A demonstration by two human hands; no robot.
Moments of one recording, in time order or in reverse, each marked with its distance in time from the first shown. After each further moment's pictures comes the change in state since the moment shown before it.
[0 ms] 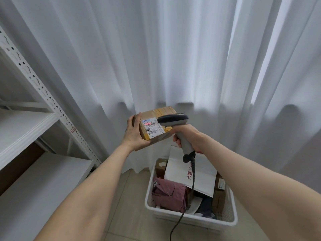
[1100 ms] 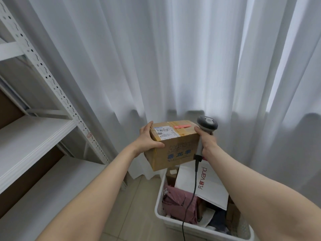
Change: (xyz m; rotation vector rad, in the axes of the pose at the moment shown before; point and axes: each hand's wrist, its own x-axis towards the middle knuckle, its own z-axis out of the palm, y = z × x) left_hand -0.007 0.049 -0.039 -0.365 -0.281 -0.264; right_hand 0.042 0.024 -0.022 0.510 0.596 -0.006
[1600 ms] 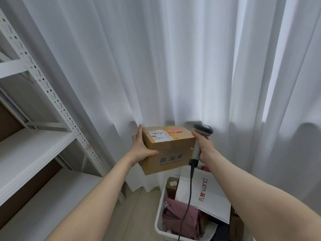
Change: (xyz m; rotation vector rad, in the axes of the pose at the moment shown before) left_hand 0.000 0.007 -0.014 -0.044 0.147 0.009; right_hand 0.004 -0.023 0.008 0.120 -0.103 0.072
